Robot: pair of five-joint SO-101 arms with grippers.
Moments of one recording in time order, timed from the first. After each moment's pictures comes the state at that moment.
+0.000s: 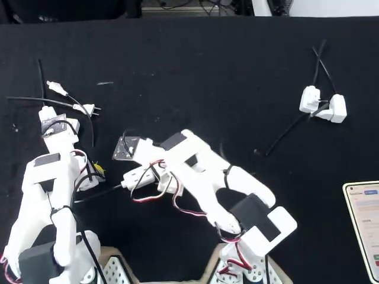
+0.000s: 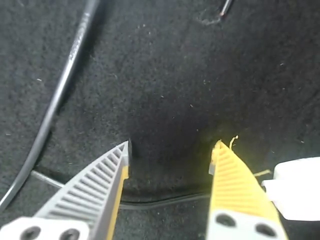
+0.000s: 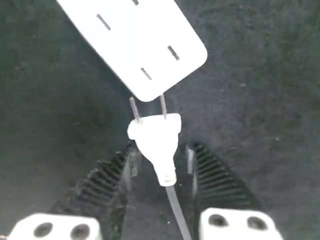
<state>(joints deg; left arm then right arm) -21.2 -25.6 60.7 50.0 0.7 -36.8 7.3 33.0 59.2 39.3</state>
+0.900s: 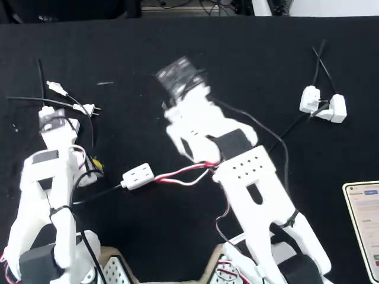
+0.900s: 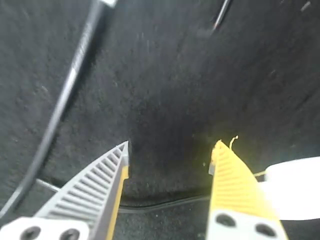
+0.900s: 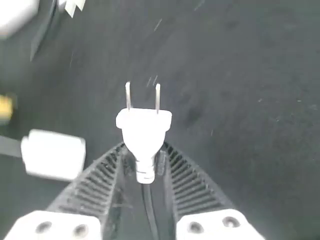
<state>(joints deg) -21.1 -27.2 57.0 52.6 0.7 -25.1 -29.6 33.5 52.8 4.4</state>
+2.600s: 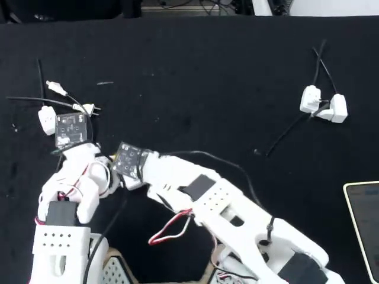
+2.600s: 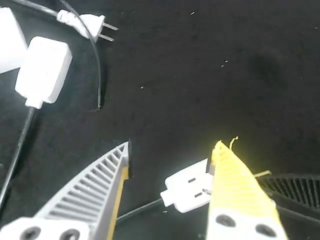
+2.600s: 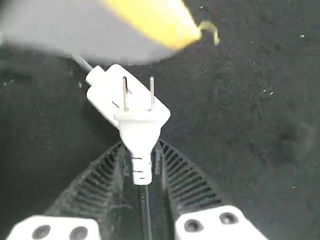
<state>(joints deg) -2.6 -77.3 73.5 54.1 5.8 -43.2 -30.4 62.8 31.6 29.8</state>
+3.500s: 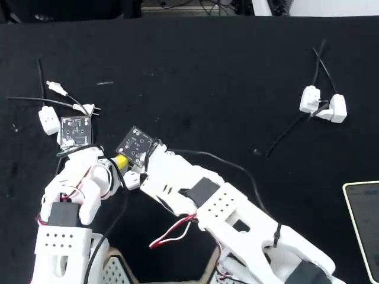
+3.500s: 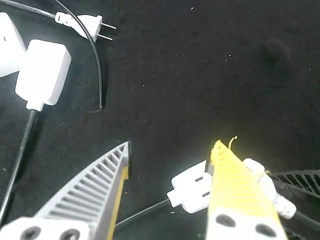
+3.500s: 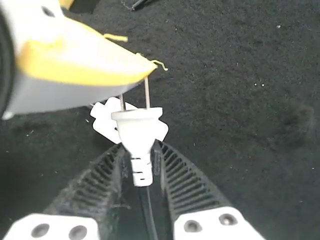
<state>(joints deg) -2.0 -78.3 76.5 52.6 3.4 -44.6 -36.3 62.6 32.3 12.5</state>
